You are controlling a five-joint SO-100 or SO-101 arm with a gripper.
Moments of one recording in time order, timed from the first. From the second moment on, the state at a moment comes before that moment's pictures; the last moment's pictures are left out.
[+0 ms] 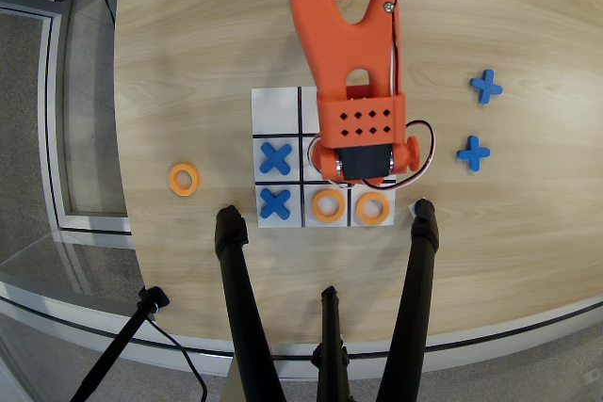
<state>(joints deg) -5.2 79.5 95.4 64.5 -75.8</state>
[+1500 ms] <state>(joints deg) -3.3 70.6 91.0 60.5 -73.6</state>
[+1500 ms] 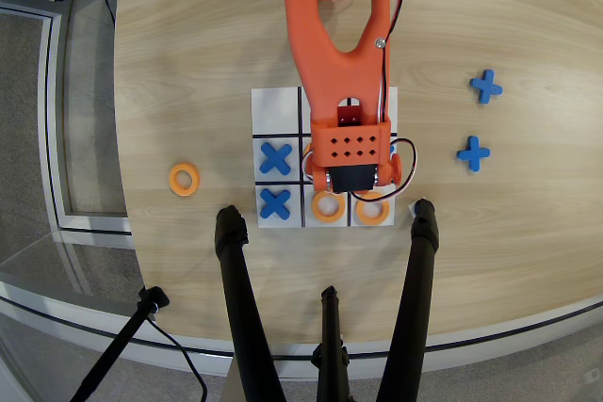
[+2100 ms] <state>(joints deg) -3.3 70.7 89.1 60.5 -73.1</state>
